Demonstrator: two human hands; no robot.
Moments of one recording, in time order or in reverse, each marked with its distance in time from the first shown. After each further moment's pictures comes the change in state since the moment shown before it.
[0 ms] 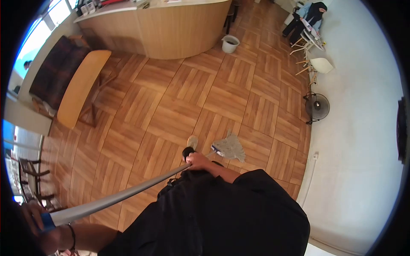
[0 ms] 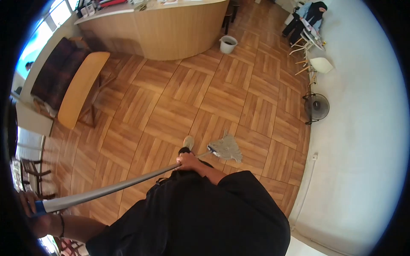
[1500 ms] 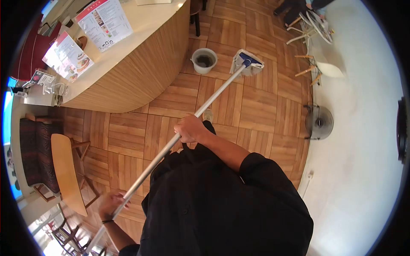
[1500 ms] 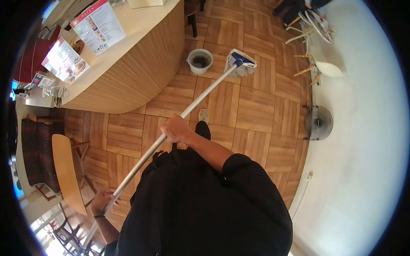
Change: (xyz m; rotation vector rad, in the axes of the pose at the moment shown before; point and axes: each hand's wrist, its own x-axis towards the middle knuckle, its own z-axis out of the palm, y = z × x) left_hand 0.506 -0.853 0.341 0.012 -0.452 -1.634; right_hand 0.436 0.554 -0.779 -0.163 0.206 0.055
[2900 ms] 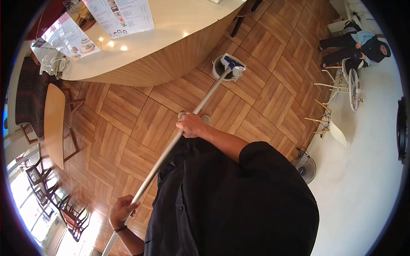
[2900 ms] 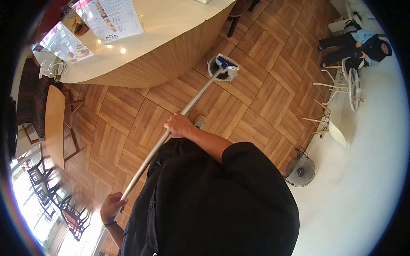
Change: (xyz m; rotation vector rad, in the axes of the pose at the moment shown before) left_hand 0.066 0.162 0.167 -0.131 0.272 -0.379; right_hand 0.147 0.172 -0.052 0.053 -0.386 -0.387
